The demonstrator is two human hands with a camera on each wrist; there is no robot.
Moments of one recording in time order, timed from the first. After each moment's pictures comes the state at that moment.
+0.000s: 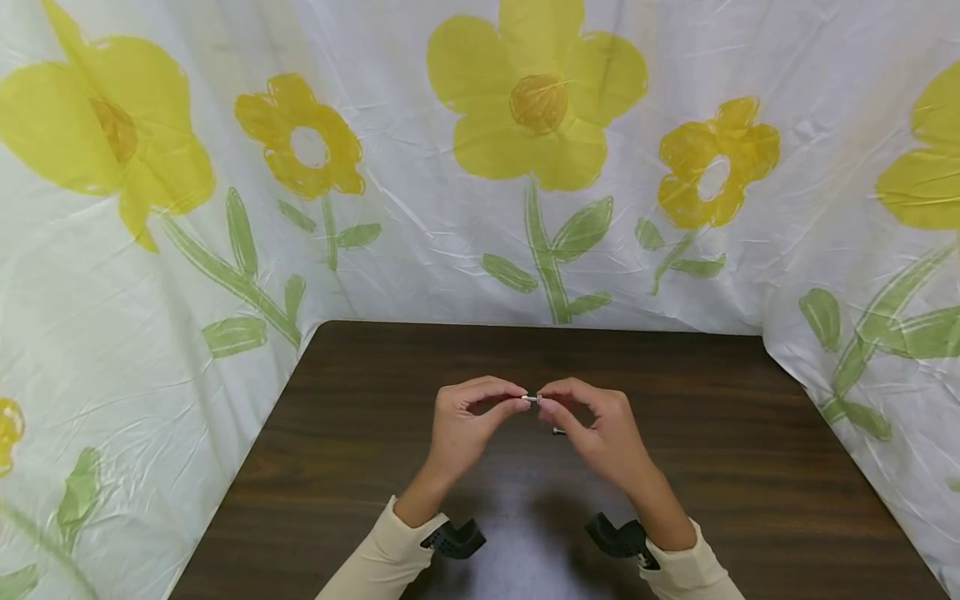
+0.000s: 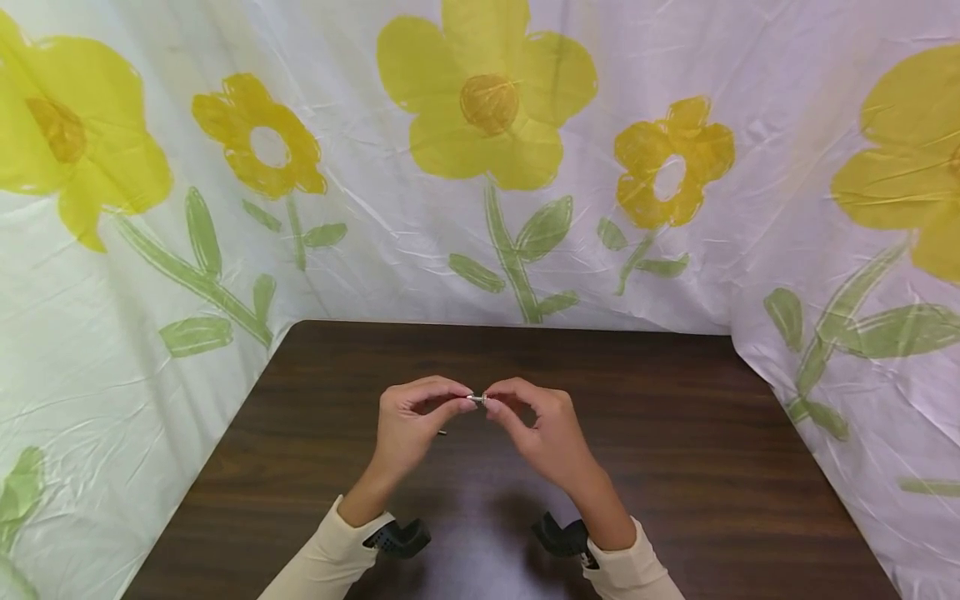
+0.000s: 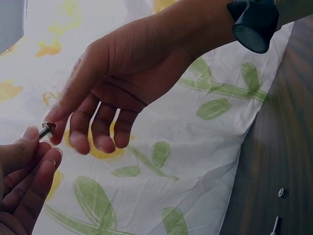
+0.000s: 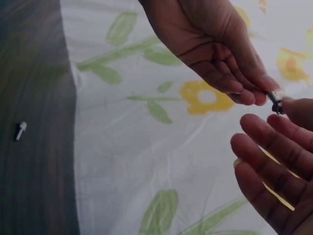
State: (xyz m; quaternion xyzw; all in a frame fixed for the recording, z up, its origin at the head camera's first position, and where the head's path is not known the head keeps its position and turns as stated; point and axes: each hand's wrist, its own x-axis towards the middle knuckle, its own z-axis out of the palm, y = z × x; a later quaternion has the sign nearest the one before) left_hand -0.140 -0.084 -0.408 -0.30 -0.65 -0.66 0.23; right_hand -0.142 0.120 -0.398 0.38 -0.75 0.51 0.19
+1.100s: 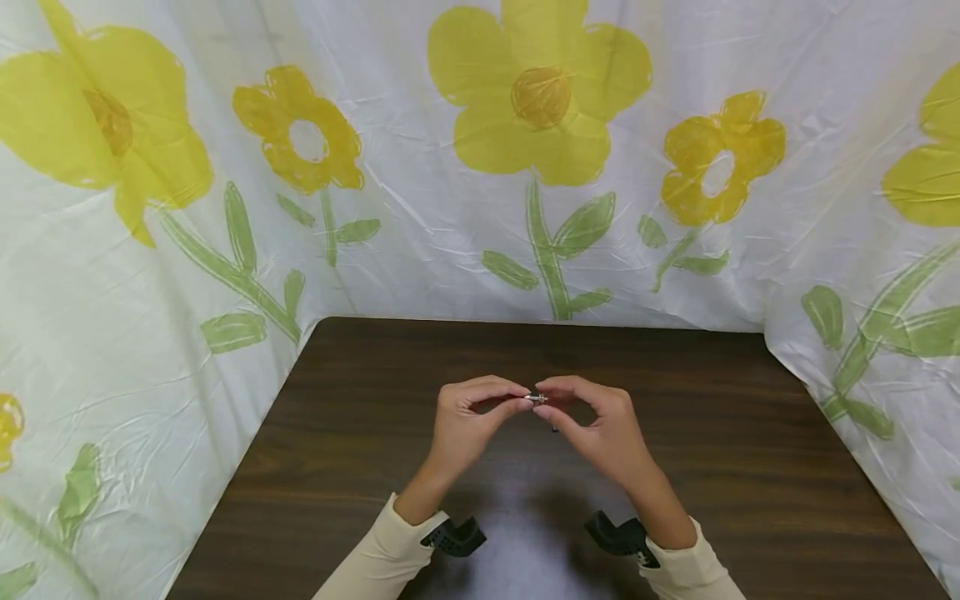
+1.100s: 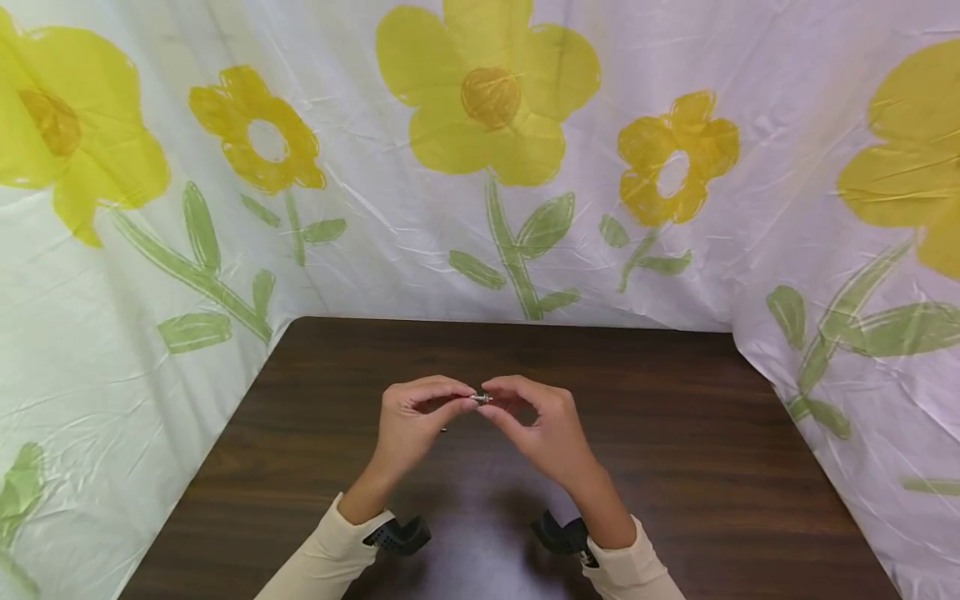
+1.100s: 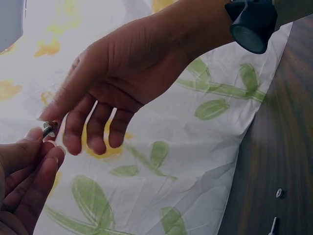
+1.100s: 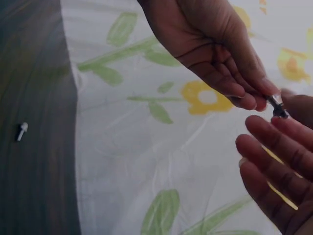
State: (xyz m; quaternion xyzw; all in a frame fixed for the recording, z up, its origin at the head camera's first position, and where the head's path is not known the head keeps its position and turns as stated) left_hand -0.143 -0.085 -0.411 -0.31 -0.64 -0.67 0.21; right_hand -0.145 0.118 -0.399 0.38 -0.74 0.51 0.22
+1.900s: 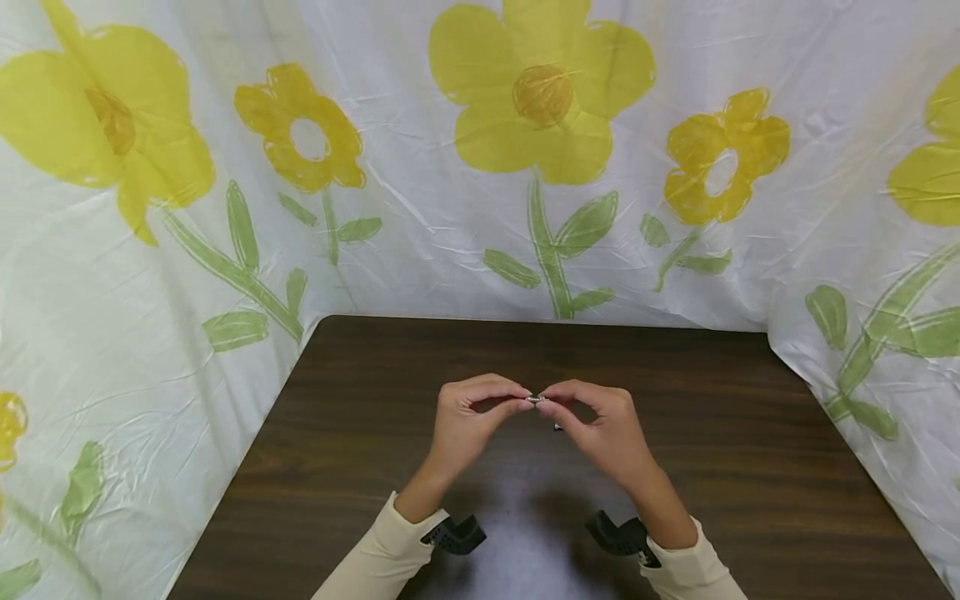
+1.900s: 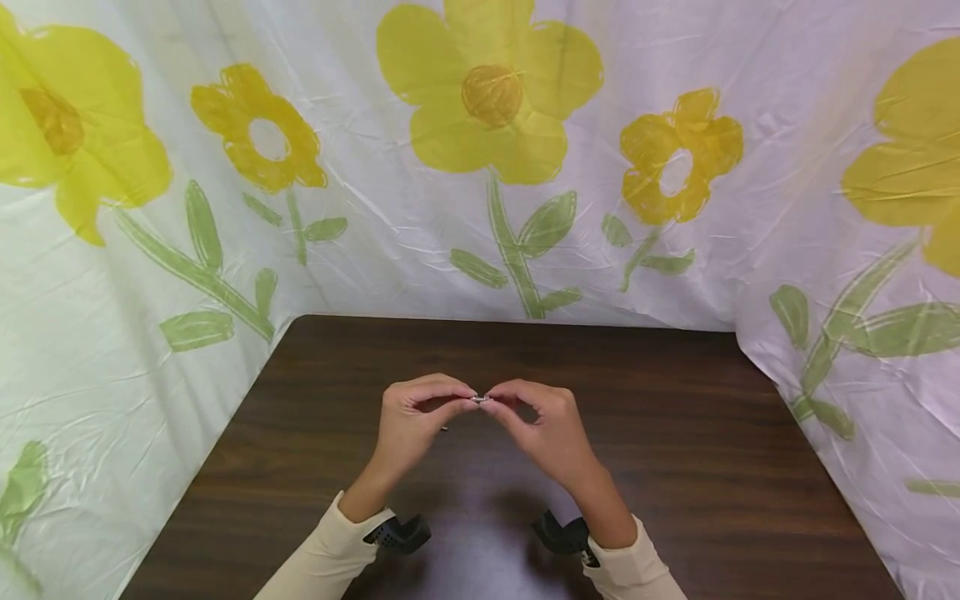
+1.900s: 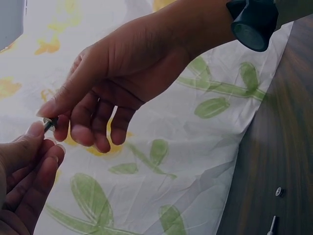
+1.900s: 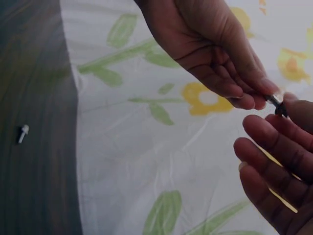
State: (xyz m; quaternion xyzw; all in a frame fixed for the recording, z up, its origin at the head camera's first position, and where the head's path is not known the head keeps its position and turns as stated) left_hand -0.145 -0.085 -0.411 -0.32 -0.63 -0.67 0.21; right_hand -0.145 0.118 -0.398 0.38 -0.74 0.51 0.22
